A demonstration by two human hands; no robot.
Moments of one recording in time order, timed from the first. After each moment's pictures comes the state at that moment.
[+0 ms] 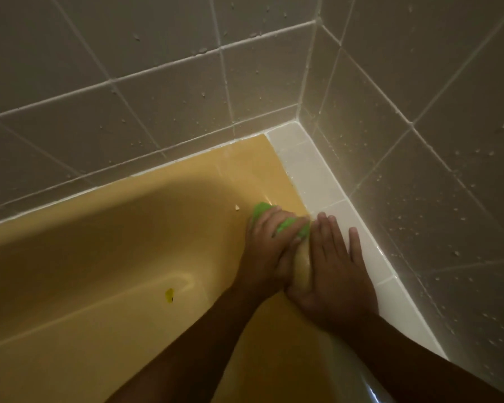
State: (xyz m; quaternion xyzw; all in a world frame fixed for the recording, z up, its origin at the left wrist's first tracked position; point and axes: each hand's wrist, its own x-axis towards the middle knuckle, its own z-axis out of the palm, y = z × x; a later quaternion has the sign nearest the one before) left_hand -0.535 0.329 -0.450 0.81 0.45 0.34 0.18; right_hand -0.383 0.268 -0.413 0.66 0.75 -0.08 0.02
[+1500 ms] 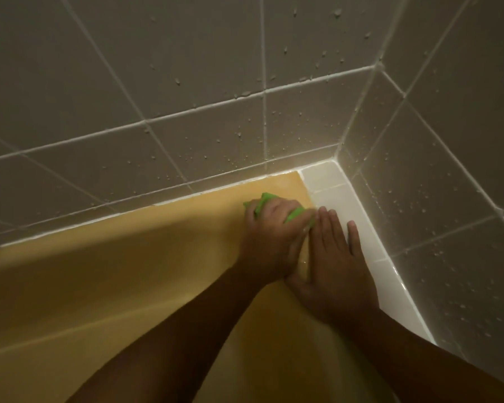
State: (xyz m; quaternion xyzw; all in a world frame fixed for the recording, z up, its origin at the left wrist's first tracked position) left_hand -0.563 0.443 -0.432 0.82 0.52 0.24 0.03; right_hand -0.410 0.384 -0.417 0.63 0.78 -0.08 -0.02
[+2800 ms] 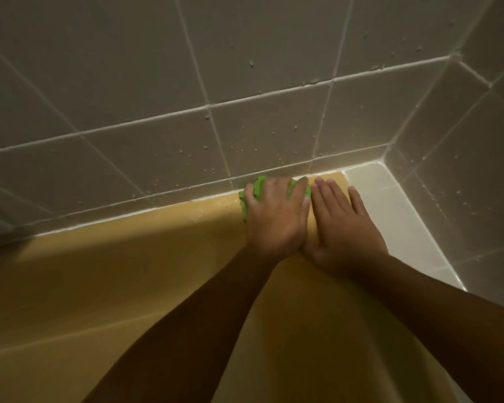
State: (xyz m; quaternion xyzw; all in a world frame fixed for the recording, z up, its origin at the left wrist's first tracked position) left_hand -0.621 0.474 -0.439 0.75 0.63 0.17 -0.06; right_hand -0.464 0.458 -0.423 0.55 0.83 -0.04 0.02
